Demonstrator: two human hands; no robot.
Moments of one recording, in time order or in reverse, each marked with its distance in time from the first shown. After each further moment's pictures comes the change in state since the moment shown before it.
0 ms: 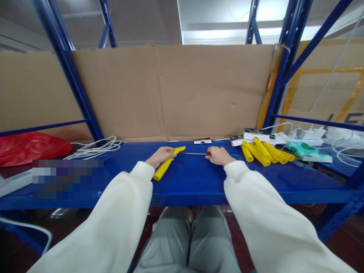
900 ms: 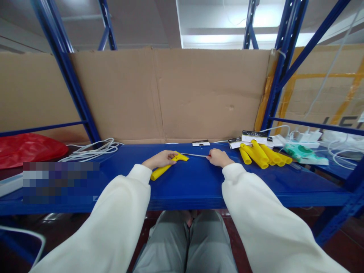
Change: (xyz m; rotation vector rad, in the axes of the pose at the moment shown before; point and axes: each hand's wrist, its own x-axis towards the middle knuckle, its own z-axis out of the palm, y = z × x) left_hand 0.008 -0.003 -0.006 0.489 -0.156 0.295; right_hand 0.005 0.004 0.002 0.048 -0.078 0.176
